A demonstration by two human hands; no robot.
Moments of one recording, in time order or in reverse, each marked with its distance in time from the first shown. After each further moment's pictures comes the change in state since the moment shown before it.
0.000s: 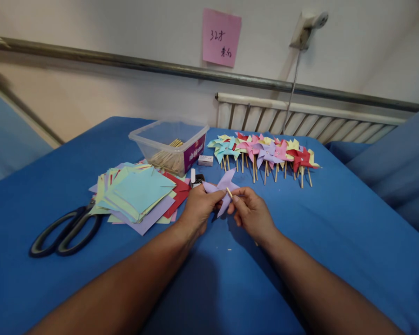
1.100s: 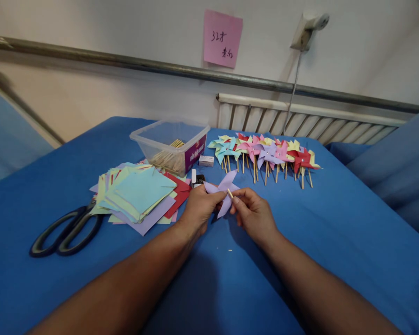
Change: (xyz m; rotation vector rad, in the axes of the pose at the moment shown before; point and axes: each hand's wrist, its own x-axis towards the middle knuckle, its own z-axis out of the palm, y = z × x) left_hand 0.001 0.000 -0.001 0.054 0.016 0.003; right_hand -0.001 0.003 -0.003 -0.055 0.020 -0.065
